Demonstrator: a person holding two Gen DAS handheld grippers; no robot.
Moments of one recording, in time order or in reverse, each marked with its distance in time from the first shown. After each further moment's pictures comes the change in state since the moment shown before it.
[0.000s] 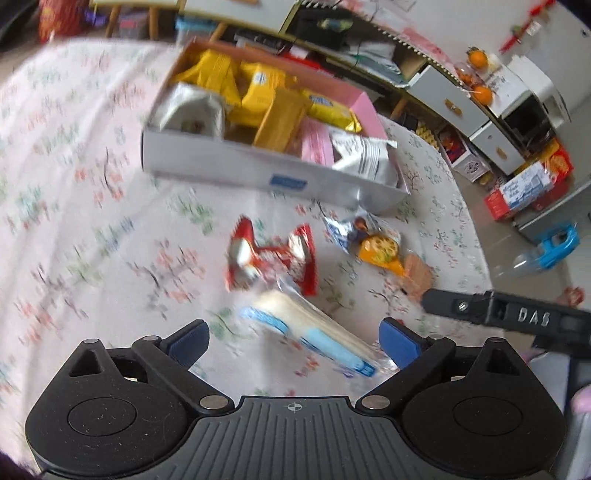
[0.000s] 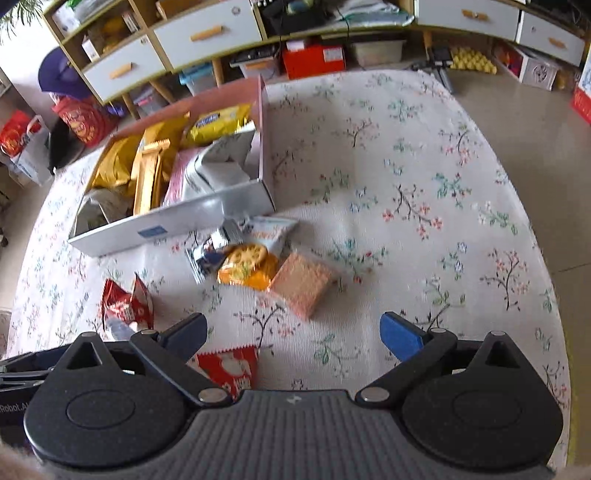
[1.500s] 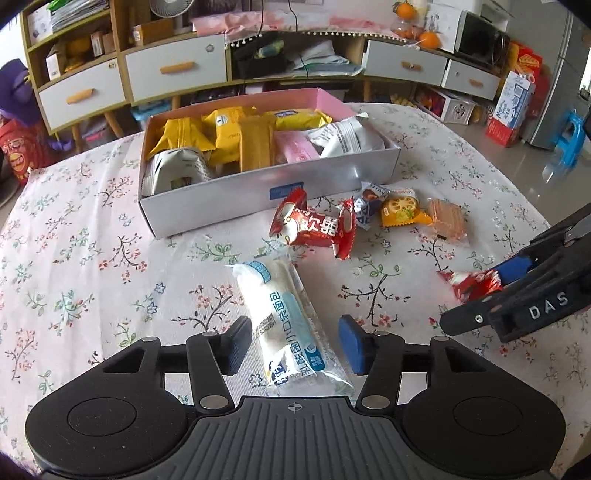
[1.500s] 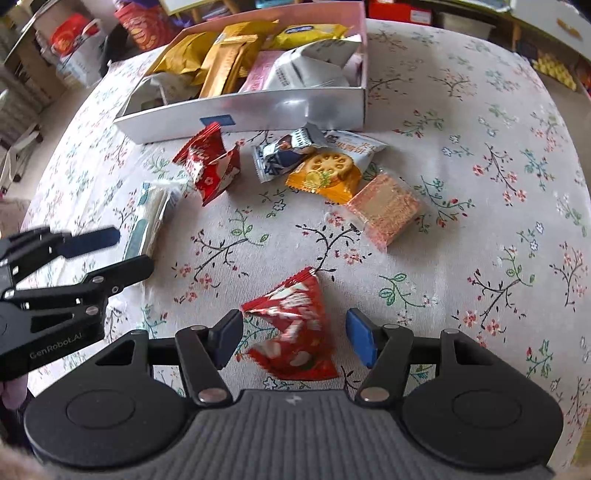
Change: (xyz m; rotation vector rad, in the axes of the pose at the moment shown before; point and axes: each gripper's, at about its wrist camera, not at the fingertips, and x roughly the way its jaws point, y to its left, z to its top) left arm 0.000 -0.013 -0.026 0.458 -0.127 0.198; right arm 0.020 0.035 -0.027 -0.274 0.178 0.079
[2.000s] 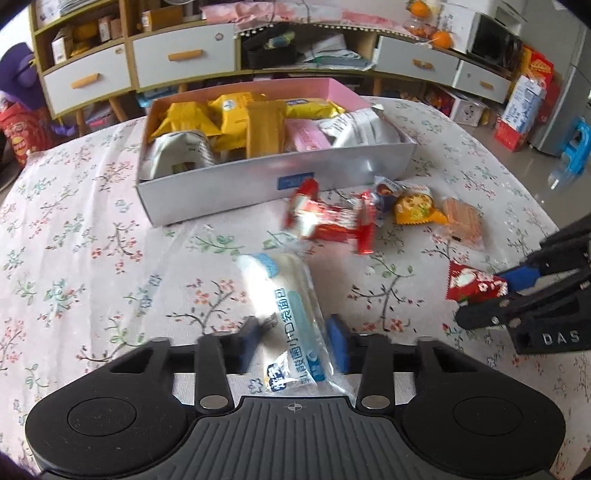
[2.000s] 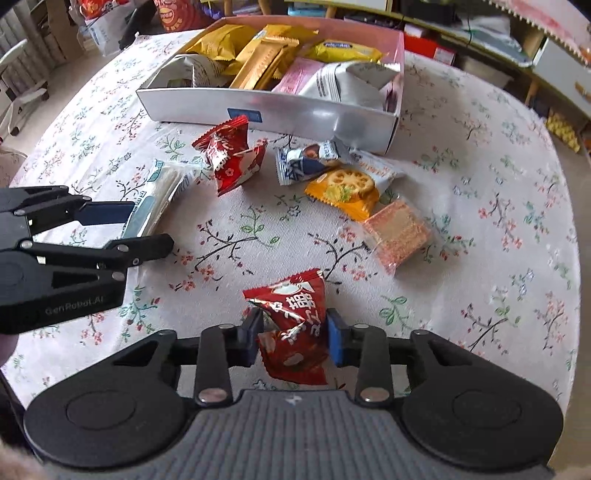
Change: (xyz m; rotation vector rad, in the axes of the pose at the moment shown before) left arm 0.014 0.006 0.002 -0.042 0.019 0.012; right arm -0.006 0.028 -0.010 -0.157 -0.053 -0.100
